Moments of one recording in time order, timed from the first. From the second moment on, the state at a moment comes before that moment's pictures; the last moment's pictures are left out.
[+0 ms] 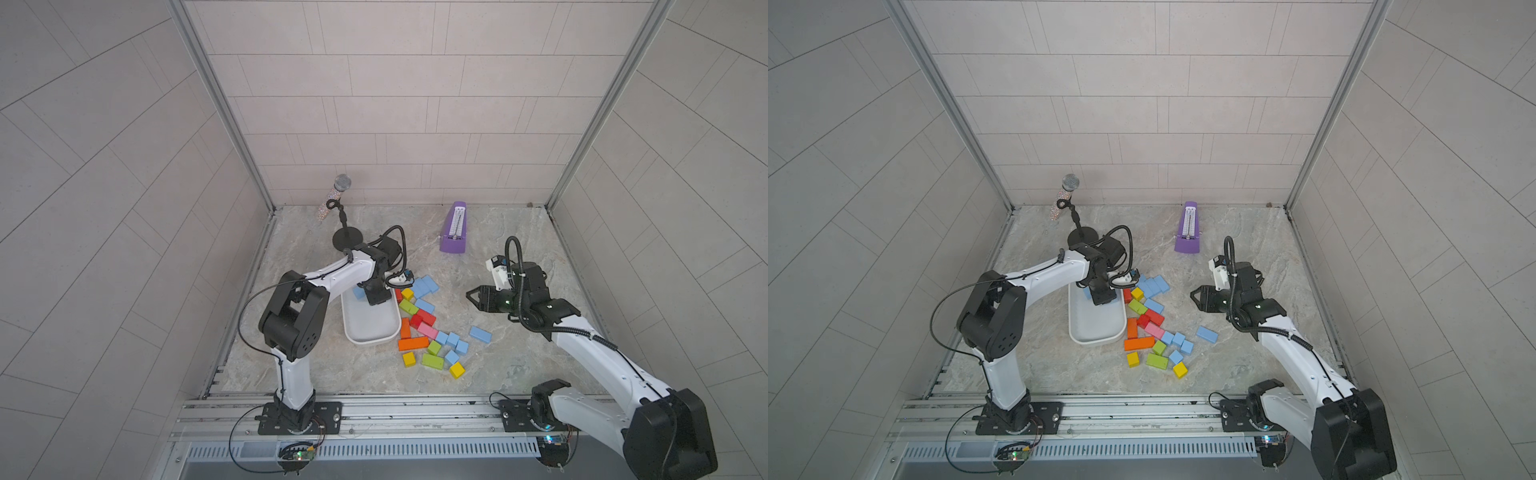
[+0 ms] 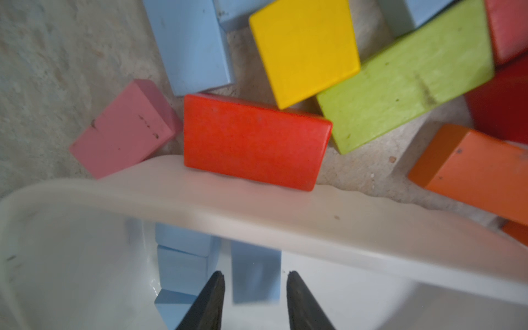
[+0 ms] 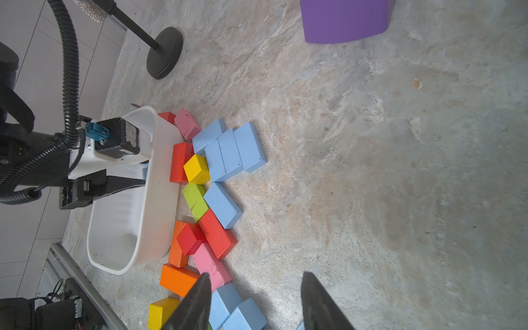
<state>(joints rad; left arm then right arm) -0.55 1.87 1.34 -0.92 -0.05 0.64 0.23 1.05 0.65 -0.36 -0.38 0.37</state>
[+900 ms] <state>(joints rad) -0.55 1.55 1.25 -0.88 0.08 0.39 0.25 1.21 0.81 -0.66 -0.26 0.27</state>
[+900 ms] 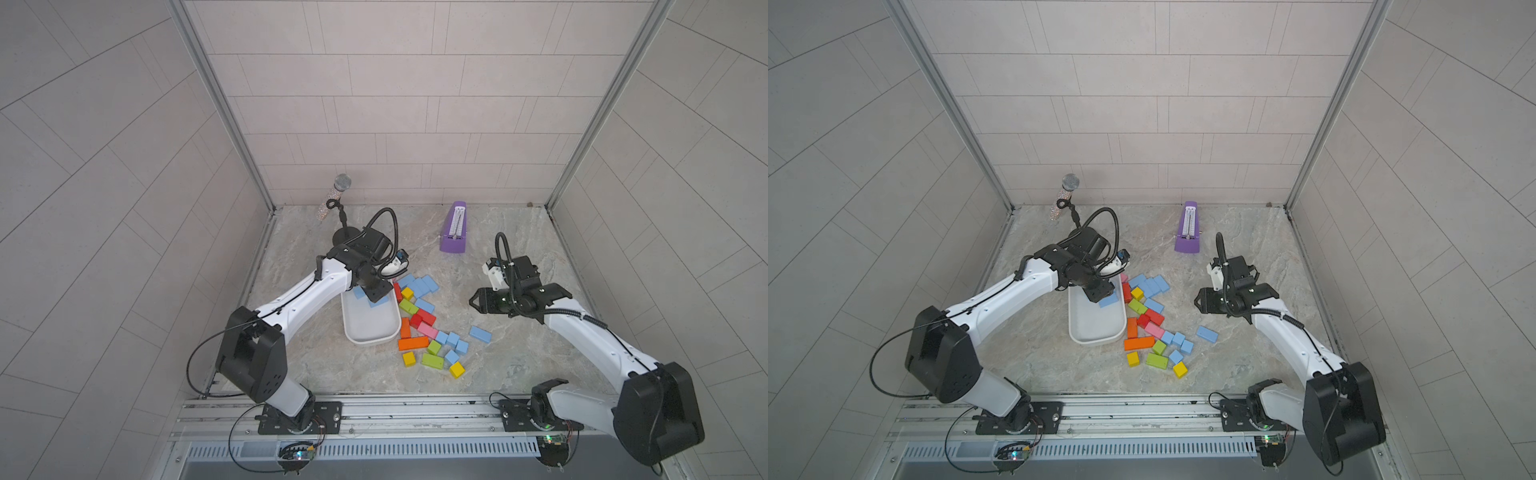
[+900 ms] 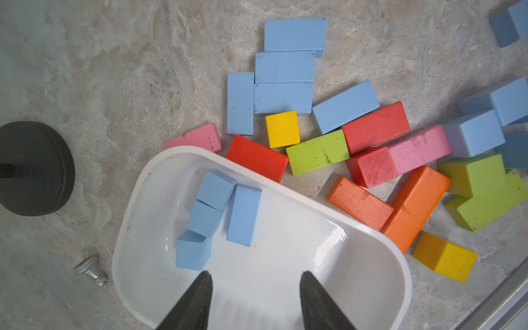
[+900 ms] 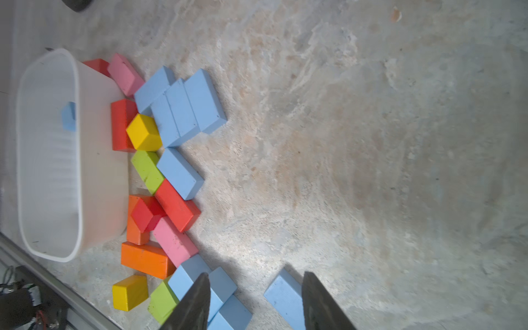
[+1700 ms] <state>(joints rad) -0.40 1.41 1.13 -0.81 0.21 0.30 0.54 1.70 1.03 -0.99 0.06 0.22</state>
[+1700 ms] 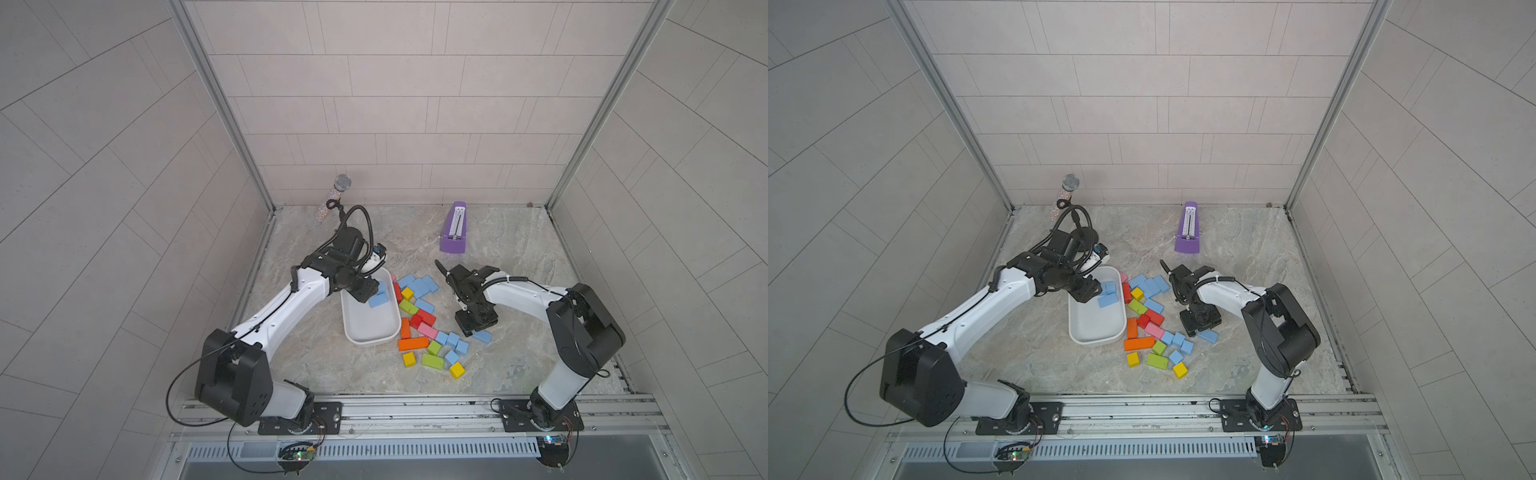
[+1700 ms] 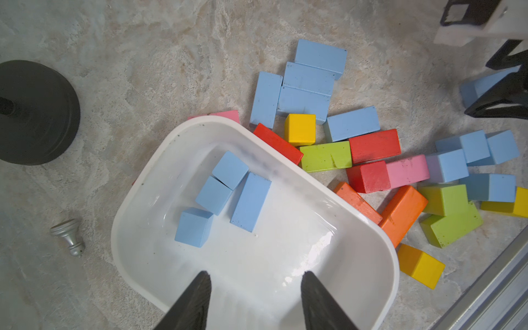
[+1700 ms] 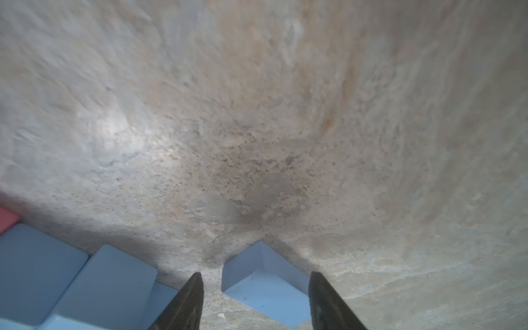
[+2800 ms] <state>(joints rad) -0.39 1.40 0.75 -0.05 0.96 -0.23 0.54 0.96 0.78 -0.28 -0.43 0.22</state>
